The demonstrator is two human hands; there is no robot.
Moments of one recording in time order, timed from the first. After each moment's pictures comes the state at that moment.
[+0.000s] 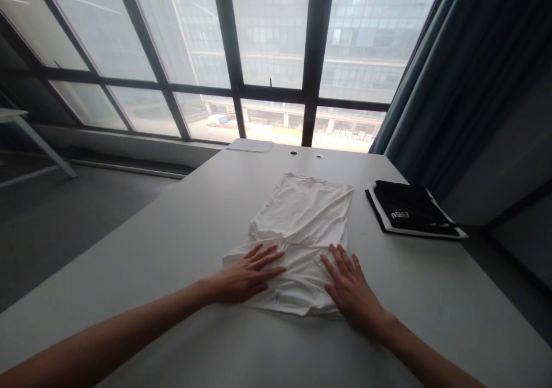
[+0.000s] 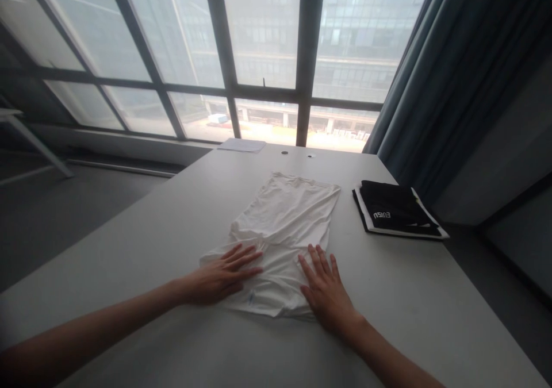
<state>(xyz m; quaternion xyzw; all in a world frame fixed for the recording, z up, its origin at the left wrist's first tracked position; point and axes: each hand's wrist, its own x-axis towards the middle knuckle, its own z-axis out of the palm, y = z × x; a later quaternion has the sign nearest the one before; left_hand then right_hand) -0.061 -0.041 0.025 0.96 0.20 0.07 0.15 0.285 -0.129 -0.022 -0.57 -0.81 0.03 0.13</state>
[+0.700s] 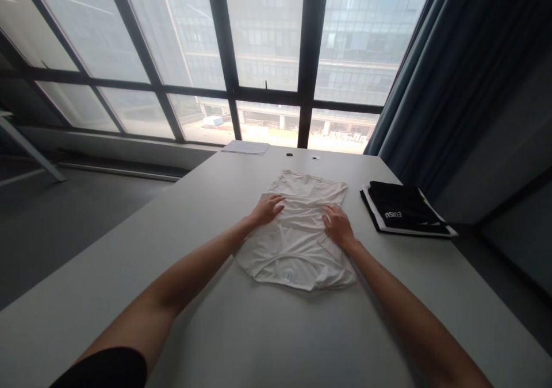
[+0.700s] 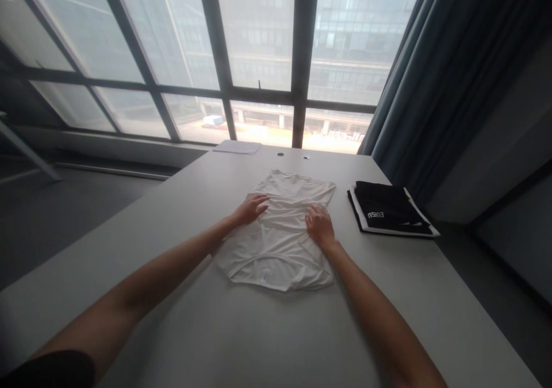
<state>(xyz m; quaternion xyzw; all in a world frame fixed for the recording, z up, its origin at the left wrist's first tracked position) 0.019 0.138 0.013 0.88 0.43 0.19 0.09 0.300 0.029 0.003 -0.66 -0.72 -0.03 0.21</state>
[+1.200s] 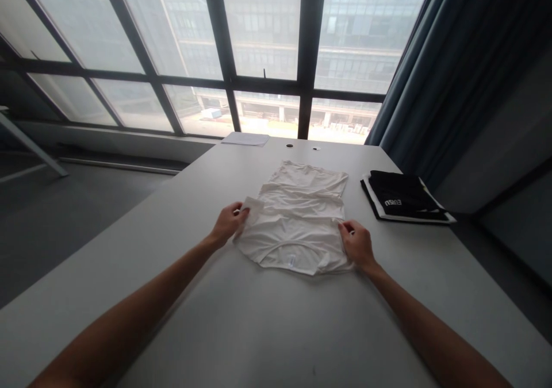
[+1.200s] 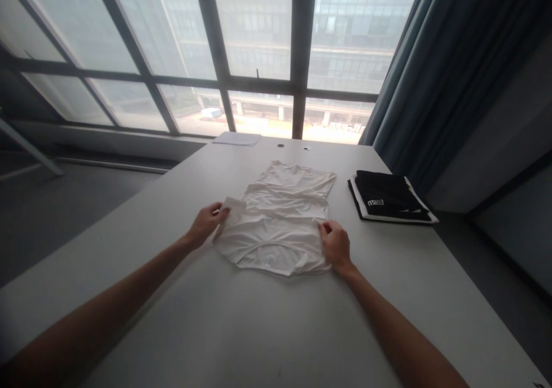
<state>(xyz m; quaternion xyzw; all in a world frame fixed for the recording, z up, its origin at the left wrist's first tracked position) -0.073 0.046 0.014 0.65 0.53 0.43 0.33 0.313 -0.062 -0.006 -0.67 -0.58 0.10 0.45</state>
